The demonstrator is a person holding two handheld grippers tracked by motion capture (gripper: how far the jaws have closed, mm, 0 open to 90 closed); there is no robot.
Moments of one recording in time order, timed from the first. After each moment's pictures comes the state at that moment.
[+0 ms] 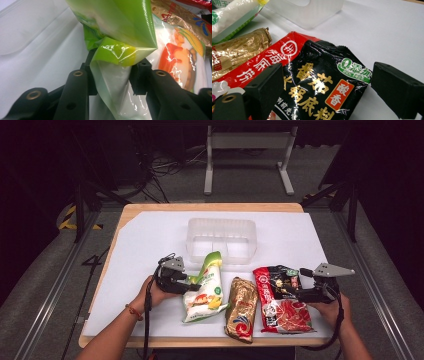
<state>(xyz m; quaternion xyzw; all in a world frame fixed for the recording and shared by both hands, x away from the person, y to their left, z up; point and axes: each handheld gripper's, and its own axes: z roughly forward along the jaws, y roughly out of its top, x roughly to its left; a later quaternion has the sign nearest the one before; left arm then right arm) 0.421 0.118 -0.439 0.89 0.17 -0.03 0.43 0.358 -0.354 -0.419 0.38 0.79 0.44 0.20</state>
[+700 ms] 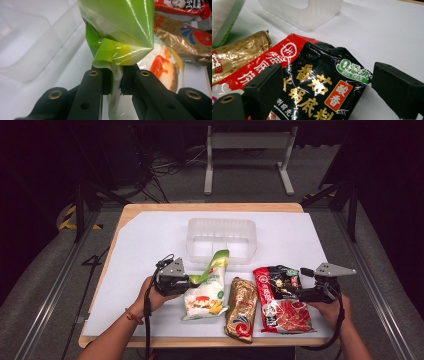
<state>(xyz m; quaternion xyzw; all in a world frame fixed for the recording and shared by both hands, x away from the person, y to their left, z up) 0.391 0.116 -0.405 0.88 0.12 0.07 0.46 0.357 -0.356 -0.418 0.38 0.79 0.44 0.20</state>
